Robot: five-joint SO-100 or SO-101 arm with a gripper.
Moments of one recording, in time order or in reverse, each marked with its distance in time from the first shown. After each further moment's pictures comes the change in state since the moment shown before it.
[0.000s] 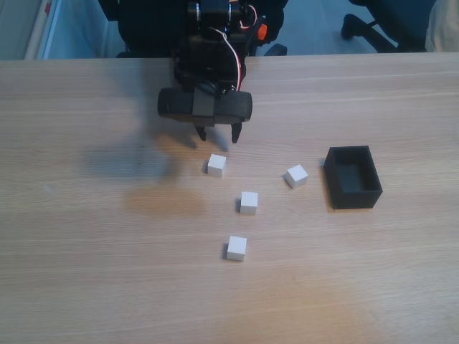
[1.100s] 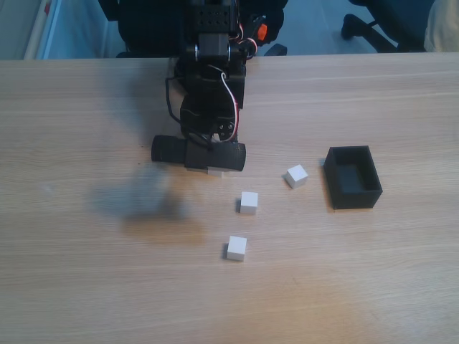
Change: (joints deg) arm 1.6 -30.3 -10.4 -15.2 1.6
